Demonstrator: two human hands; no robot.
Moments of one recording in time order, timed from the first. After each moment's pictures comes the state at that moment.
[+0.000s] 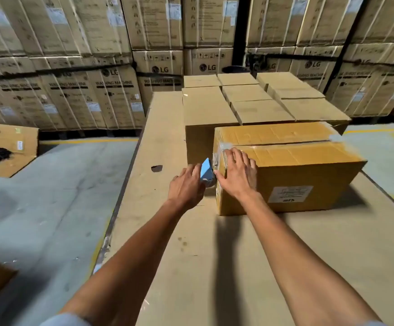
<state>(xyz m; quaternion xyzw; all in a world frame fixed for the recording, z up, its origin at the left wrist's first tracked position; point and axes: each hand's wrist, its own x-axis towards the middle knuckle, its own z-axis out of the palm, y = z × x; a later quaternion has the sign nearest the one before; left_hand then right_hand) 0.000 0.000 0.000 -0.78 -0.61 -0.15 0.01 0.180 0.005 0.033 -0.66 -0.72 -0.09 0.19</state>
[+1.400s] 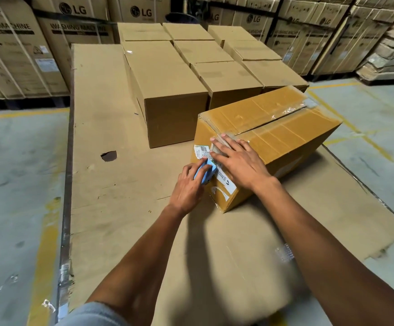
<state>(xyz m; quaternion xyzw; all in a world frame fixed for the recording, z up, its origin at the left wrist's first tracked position) 0.021 0.068 -0.117 -0.88 -0.36 -0.26 -0.17 0.208 0.029 0.027 -0.60 -0.78 -0.16 -0.10</state>
